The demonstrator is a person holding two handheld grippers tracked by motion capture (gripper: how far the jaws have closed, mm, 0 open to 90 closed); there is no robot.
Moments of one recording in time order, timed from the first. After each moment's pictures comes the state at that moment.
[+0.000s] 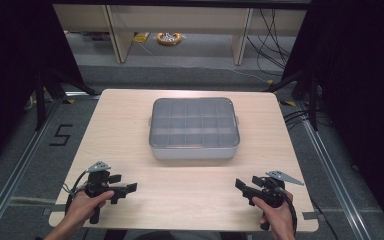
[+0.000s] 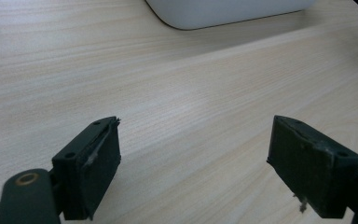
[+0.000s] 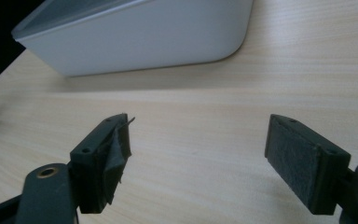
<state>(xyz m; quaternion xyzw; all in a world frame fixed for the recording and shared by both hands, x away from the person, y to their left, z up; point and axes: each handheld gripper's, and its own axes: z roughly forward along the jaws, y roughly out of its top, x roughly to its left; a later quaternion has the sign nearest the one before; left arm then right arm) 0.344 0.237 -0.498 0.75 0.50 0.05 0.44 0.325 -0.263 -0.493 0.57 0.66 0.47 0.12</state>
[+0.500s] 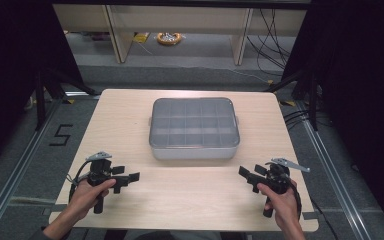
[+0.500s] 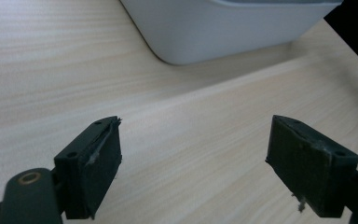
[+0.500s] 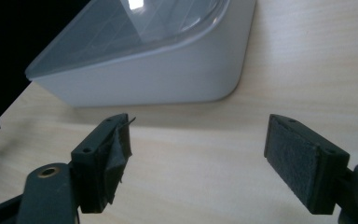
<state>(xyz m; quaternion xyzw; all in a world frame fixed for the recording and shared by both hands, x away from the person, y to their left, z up) 0.372 0.233 -0.480 0.72 0.51 0.03 0.47 0.353 -0.273 -0.469 0.58 0.64 0.50 0.10</state>
